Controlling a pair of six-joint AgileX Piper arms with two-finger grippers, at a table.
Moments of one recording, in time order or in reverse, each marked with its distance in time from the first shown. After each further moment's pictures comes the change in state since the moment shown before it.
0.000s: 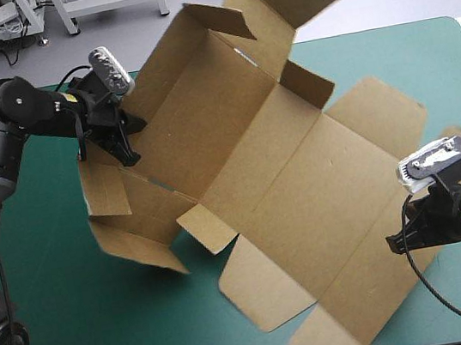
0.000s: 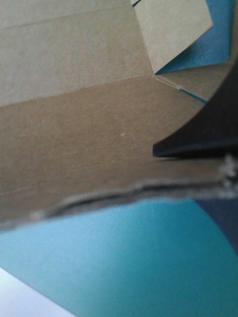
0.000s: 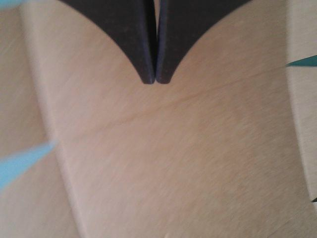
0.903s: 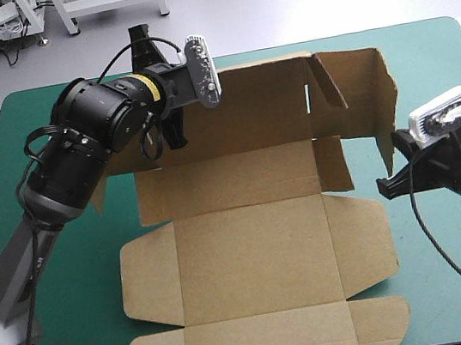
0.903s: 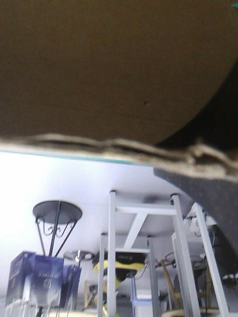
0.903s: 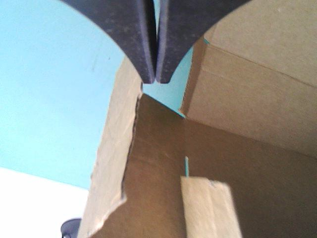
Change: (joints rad) left arm -0.501 0.023 -0.121 0.706 -0.253 -0.100; right arm 0.000 0.005 -0.103 -0.001 -0.367 -0.001
